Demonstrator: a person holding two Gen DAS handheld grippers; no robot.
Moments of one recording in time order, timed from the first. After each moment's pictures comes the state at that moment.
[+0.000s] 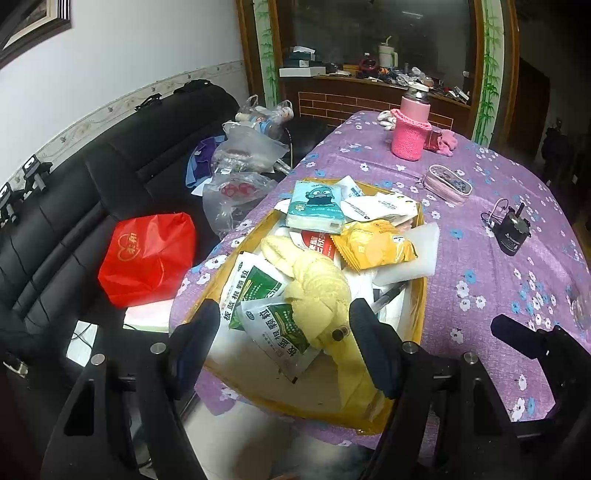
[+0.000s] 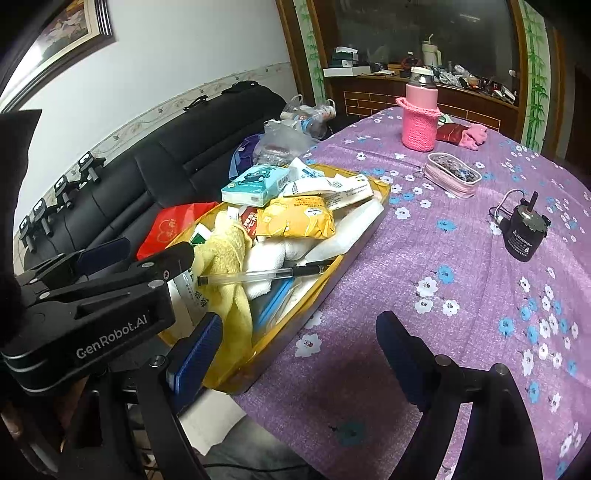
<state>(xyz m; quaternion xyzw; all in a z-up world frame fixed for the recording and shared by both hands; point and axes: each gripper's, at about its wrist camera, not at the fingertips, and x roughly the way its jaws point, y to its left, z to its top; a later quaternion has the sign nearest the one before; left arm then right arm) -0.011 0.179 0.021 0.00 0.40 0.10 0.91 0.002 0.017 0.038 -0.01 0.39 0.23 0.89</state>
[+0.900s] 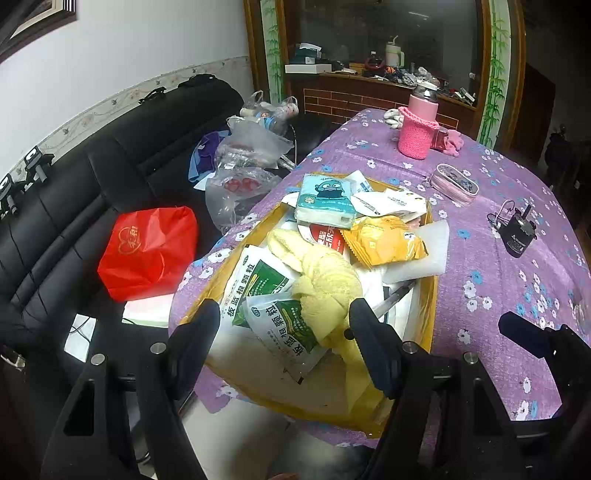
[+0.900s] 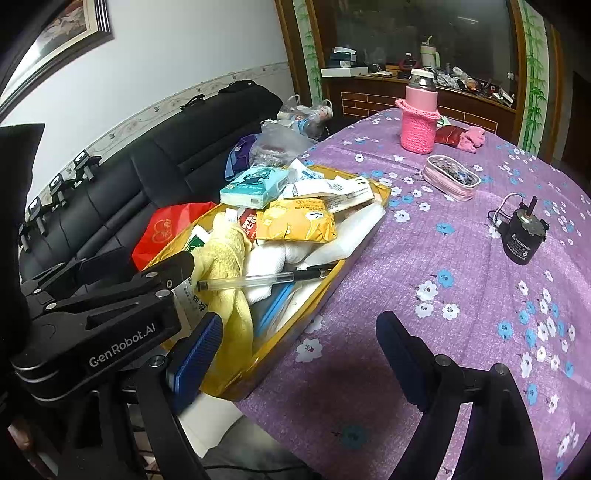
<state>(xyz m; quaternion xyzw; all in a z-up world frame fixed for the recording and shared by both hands) -0.009 0.186 0.014 -0.01 0.41 0.11 0.91 0.005 0.018 0.036 -0.02 0.39 0.23 0.89</state>
